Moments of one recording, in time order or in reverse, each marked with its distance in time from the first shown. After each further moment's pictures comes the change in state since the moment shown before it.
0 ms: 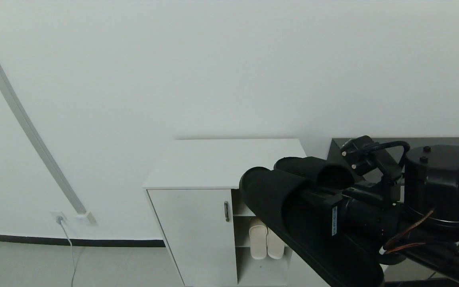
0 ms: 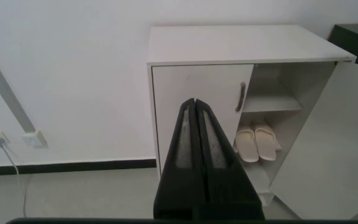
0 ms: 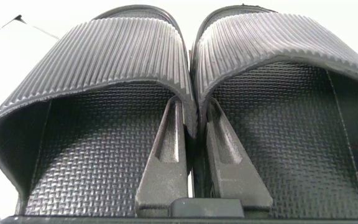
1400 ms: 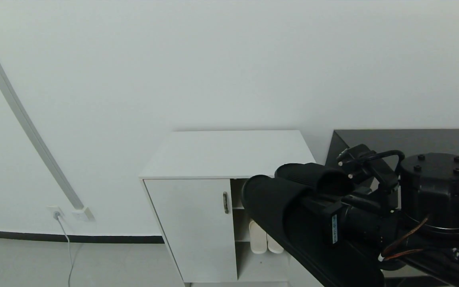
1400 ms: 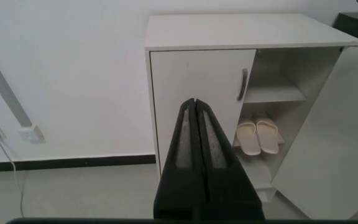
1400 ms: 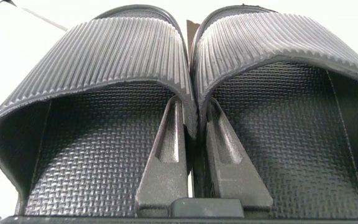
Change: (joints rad) left arm 0.000 0.000 0.000 0.000 0.000 0.000; right arm 0.013 0.008 0.030 -0.005 0.006 -0.024
